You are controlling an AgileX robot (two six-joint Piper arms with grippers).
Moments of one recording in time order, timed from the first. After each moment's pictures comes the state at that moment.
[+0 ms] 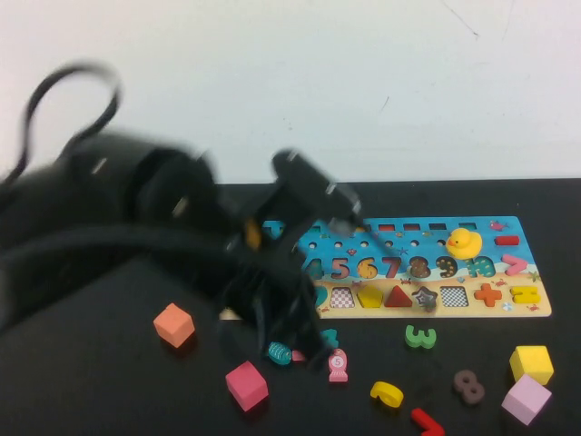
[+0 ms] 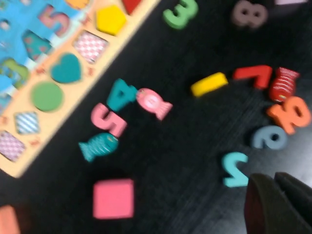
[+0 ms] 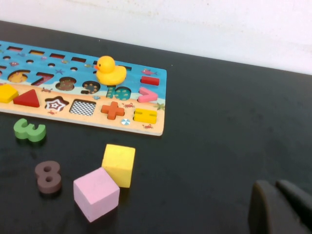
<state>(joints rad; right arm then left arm) 0.02 -0.01 0.02 -0.10 0.41 -0.07 -0.67 1.53 -1.26 -0.24 0.86 0.33</state>
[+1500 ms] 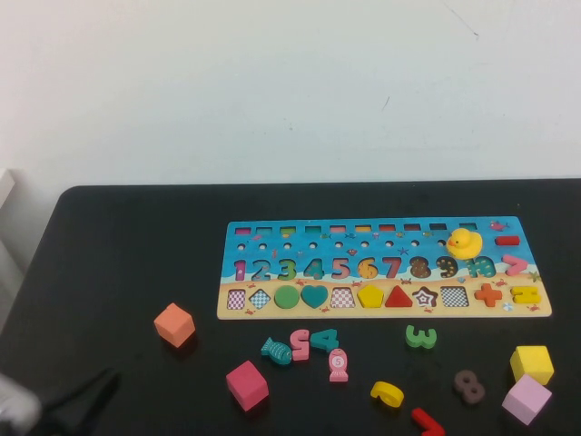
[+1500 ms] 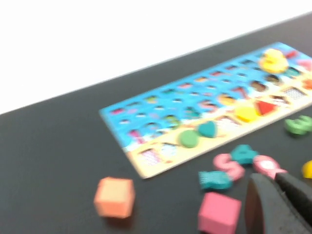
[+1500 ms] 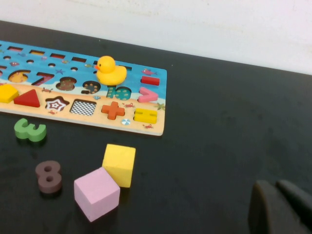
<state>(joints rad) 0.02 -0.01 0.02 -0.10 0.41 -0.07 -0.49 0.62 -0.19 -0.14 -0.07 0.10</state>
